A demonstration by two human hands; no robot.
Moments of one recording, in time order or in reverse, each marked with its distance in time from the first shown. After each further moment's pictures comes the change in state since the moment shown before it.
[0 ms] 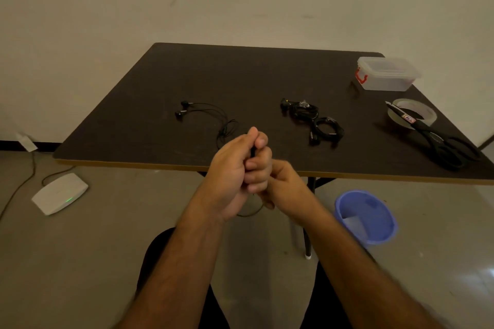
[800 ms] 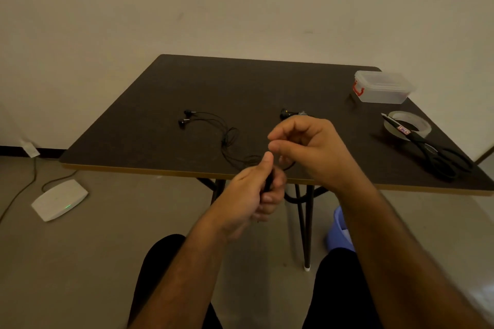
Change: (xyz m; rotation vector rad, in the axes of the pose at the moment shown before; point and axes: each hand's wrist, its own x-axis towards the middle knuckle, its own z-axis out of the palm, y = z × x) left_hand -0.016 -0.012 0.015 0.356 0.010 -0.170; right_hand 0.005 -0.074 -0.046 -0.291 0.061 -0.303
